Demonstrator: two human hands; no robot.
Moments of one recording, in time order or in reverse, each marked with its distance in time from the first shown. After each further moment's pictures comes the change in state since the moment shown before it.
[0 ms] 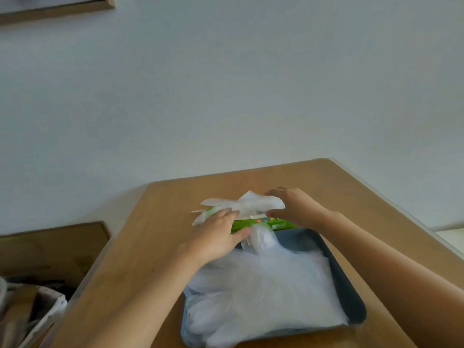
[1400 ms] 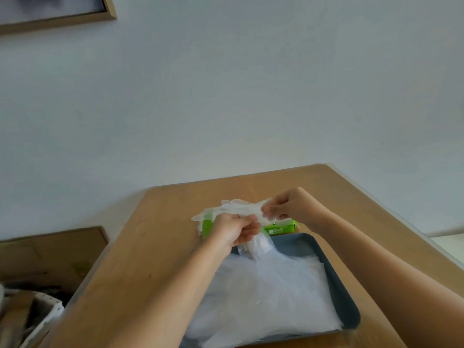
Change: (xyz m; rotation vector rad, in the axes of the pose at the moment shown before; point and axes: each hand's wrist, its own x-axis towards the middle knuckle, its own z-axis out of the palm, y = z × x) left_hand 0.026 0.037 0.010 -1.311 0.053 -0.390; right_hand -0.011 -0.007 -0.014 0.788 0.041 0.148
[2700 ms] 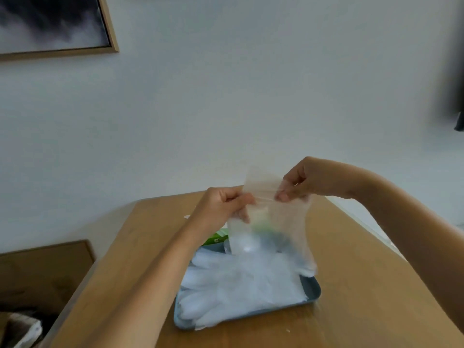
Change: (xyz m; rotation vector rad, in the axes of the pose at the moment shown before) left_hand -0.106 0.066 -0.002 0.268 -0.237 0.615; right_hand -0.110 -0.120 -0.074 -0.390 -0.209 -0.142
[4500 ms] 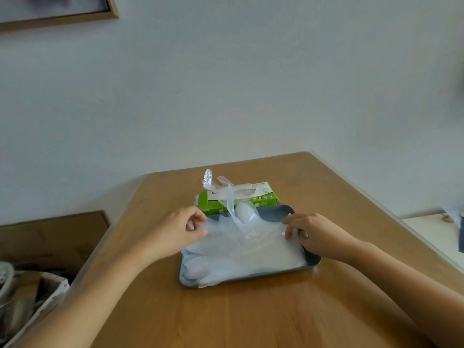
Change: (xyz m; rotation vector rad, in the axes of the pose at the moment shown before) left_hand -0.068 -0.077 -0.066 0.810 -0.091 -0.132; right_hand -0.022 0.120 0.120 -0.462 0.103 -0.059
